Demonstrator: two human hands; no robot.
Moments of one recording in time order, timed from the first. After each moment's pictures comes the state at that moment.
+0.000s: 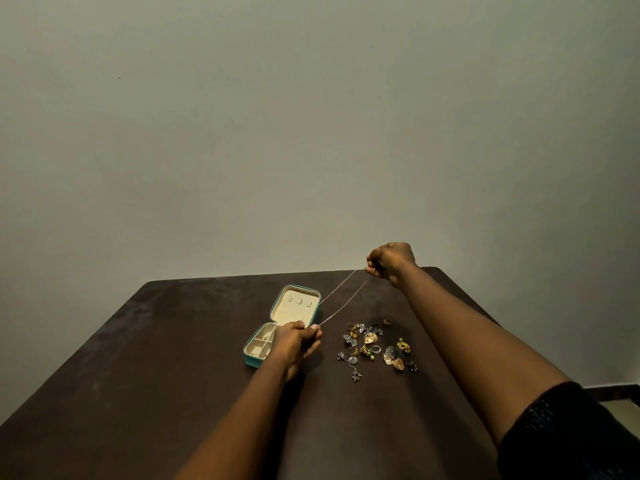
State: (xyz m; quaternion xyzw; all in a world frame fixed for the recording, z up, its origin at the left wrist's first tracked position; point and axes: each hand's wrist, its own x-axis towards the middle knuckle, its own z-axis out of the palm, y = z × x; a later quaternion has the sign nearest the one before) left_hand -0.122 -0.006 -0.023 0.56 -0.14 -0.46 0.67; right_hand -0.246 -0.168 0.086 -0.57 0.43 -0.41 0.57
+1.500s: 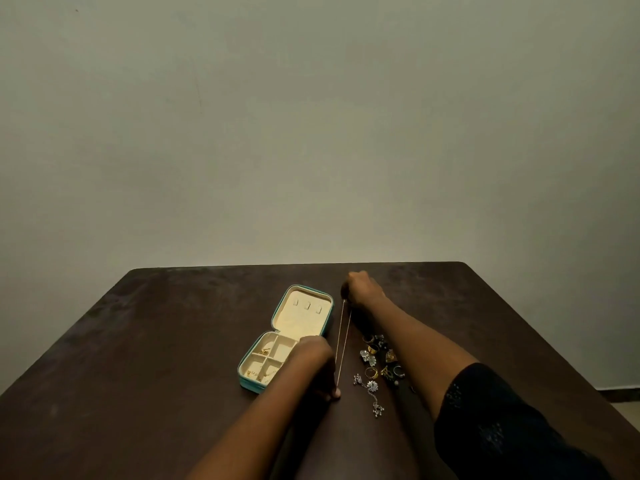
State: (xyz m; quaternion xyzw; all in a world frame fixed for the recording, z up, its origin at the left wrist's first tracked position) left_hand -0.106 -0.061 -0.008 0.85 -0.42 -0.32 -0.05; right_hand -0.137 -0.233 -0.019 -0.90 0.41 -0.07 0.12
